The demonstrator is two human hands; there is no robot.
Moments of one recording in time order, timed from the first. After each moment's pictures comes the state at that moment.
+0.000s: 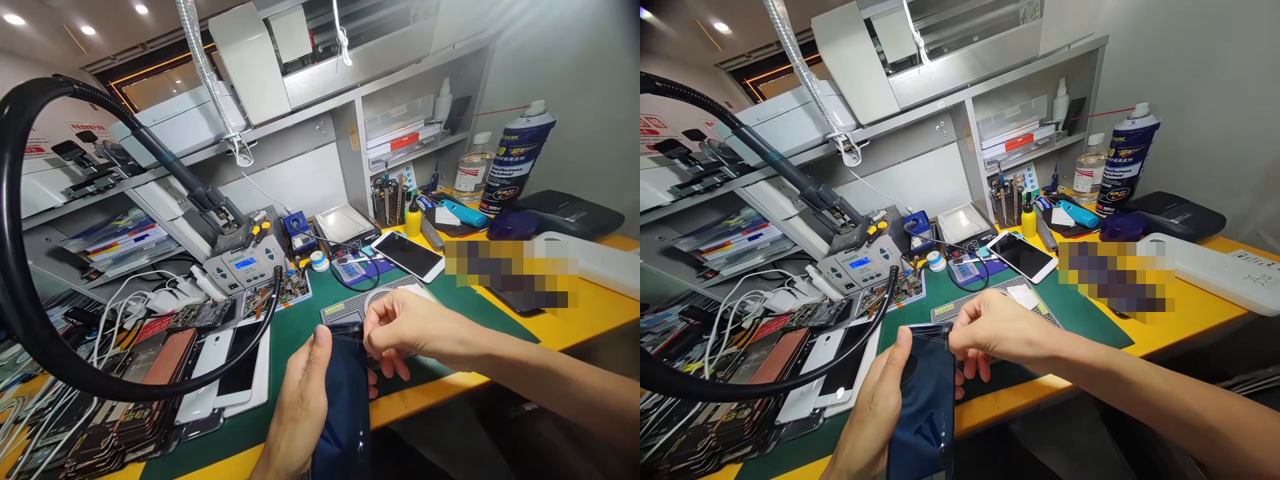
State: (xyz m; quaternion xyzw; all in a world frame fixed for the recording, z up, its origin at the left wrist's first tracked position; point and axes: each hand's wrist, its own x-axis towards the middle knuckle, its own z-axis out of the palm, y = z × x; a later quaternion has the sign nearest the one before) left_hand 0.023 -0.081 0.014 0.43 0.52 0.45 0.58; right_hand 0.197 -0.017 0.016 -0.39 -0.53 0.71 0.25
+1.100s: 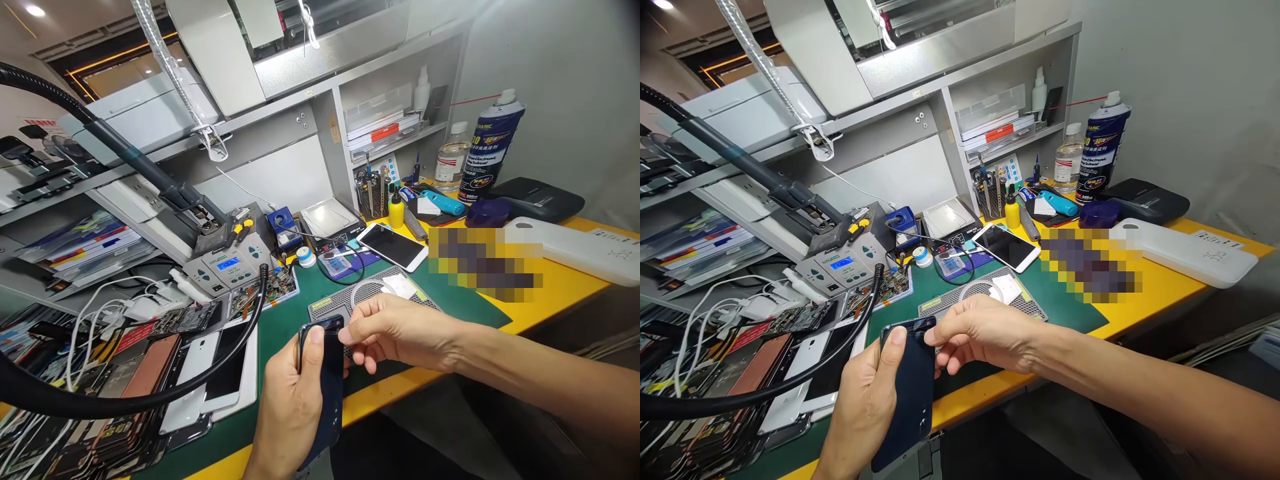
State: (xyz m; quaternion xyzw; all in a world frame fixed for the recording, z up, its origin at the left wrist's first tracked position) left_hand 0.015 -0.079 0.009 0.59 0.59 0.39 0.39; right_hand 0.196 -0.022 0.000 -0.31 -0.36 0.84 0.27
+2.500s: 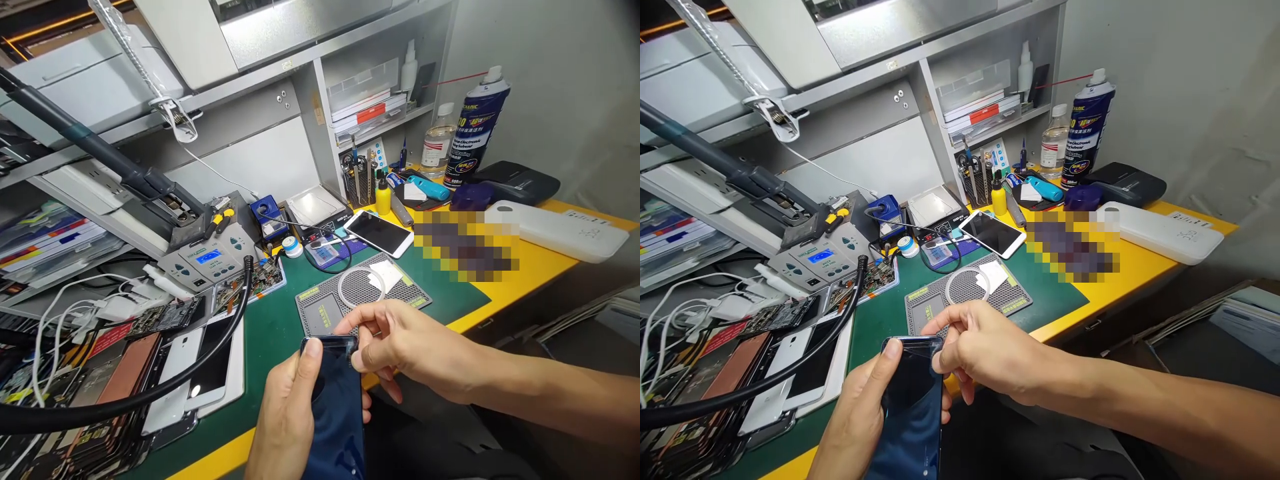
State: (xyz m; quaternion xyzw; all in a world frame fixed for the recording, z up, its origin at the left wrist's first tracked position) left_hand 0.026 -0.101 0.008 0.46 0.57 0.32 0.60; right_hand 0.200 -0.063 0.001 -0.39 -0.40 0.76 0.33
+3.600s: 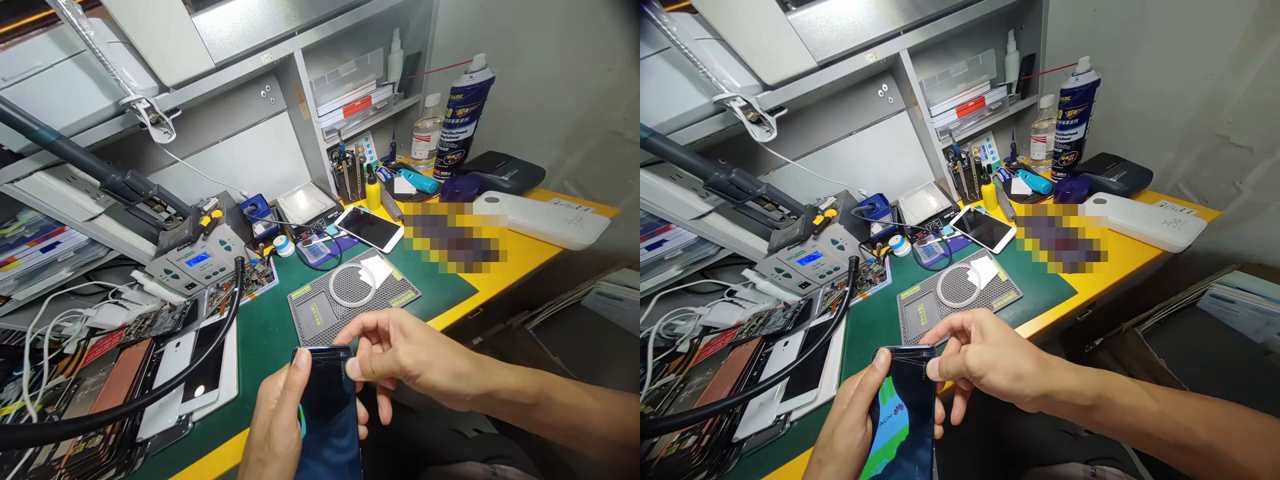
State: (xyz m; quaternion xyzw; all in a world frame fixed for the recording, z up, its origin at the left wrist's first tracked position) left_hand 0.022 -0.103 0.000 0.41 0.56 0.29 0.66; right_hand 0.211 -0.075 -0.020 -0.32 -0.37 0.80 0.33
